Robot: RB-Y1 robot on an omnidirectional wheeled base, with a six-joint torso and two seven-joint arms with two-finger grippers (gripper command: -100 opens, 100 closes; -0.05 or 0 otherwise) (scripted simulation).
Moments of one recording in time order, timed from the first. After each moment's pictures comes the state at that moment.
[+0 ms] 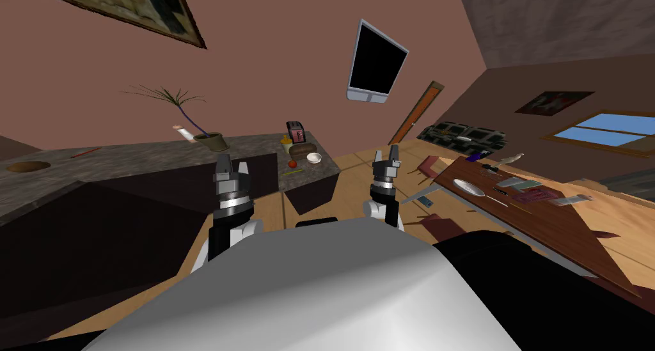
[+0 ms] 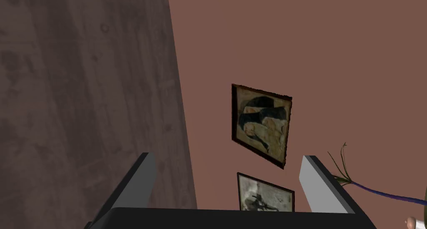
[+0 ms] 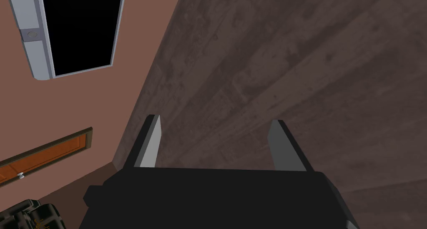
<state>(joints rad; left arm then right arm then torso) 0.53 0.04 0.04 -2.25 0.05 -0.46 -0.15 0.47 -0.03 -0.07 -2.34 -0.12 -0.47 0.11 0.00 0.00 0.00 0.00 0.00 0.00</state>
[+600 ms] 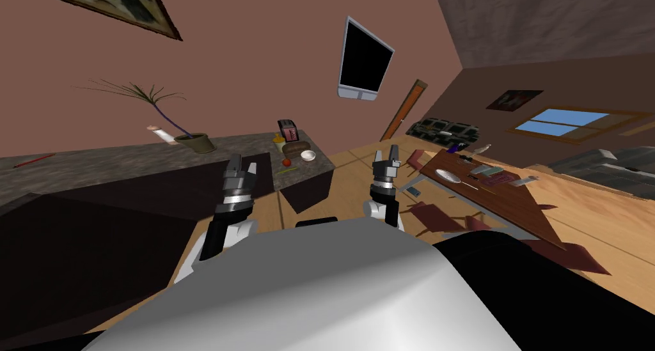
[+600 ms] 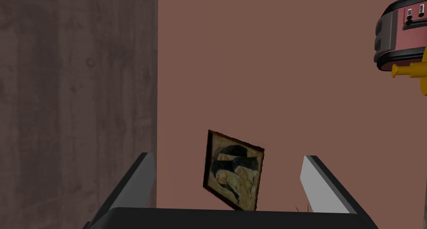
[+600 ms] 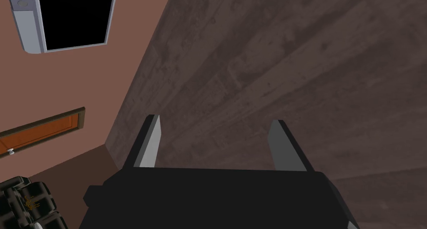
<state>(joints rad) 0.50 0.21 0.03 -2.22 0.09 -0.38 -0.03 0.47 -0.03 -0.07 -2.34 -0.12 -0.47 0.11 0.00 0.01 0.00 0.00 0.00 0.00</state>
